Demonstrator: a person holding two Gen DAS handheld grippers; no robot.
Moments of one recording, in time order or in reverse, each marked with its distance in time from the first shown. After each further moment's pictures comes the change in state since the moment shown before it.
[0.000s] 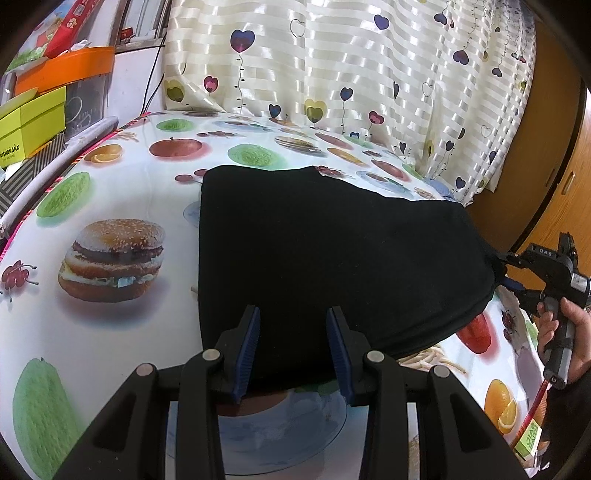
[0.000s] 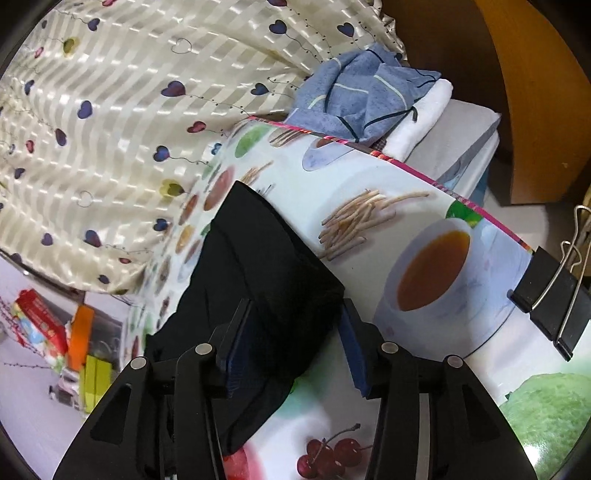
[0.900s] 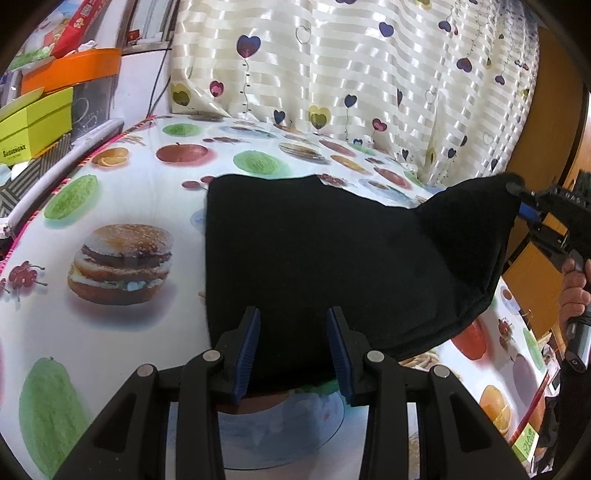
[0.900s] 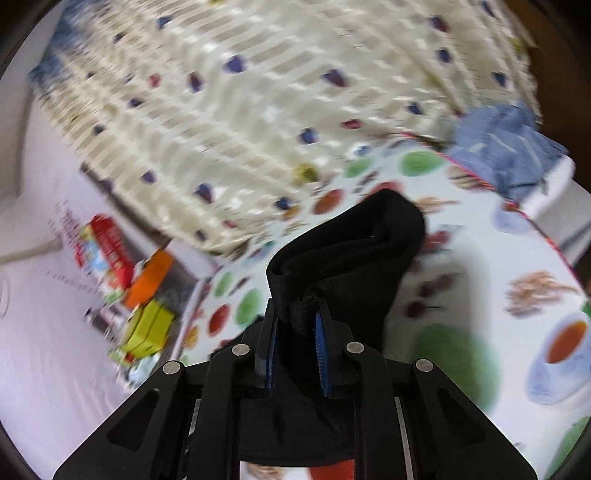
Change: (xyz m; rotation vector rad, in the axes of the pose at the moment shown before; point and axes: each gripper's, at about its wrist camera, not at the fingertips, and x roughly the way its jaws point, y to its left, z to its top) left arm -0.009 0.008 0.004 -0.027 -0.023 0.005; right arm -0.022 0.132 -0.015 -0.354 0.002 0.340
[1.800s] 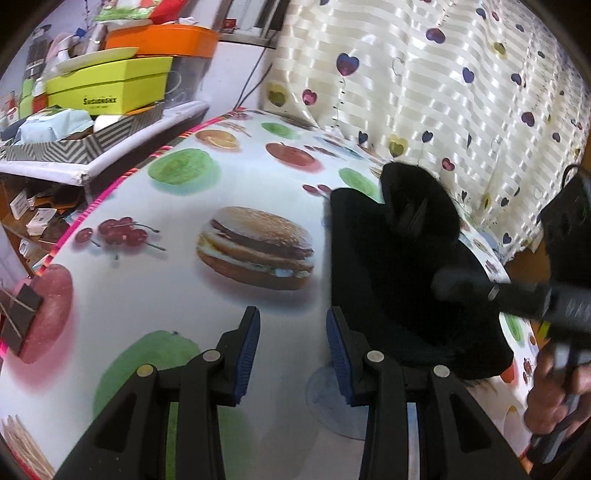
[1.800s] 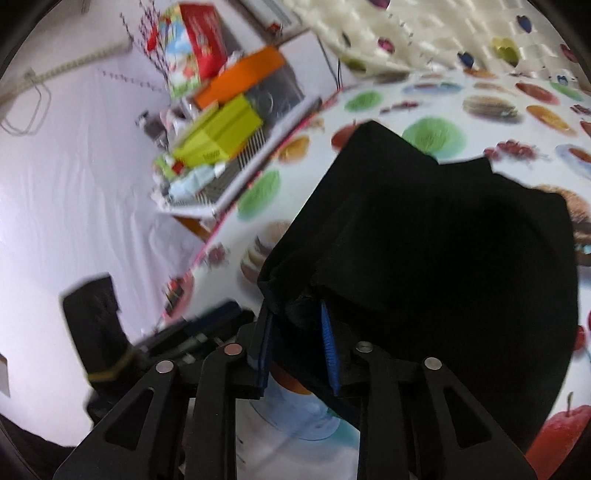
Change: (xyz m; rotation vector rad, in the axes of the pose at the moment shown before) left arm -0.030 0.079 -0.012 -0.206 -0.048 0.140; right arm 0.152 0.141 -0.151 -0.418 0.595 0.219
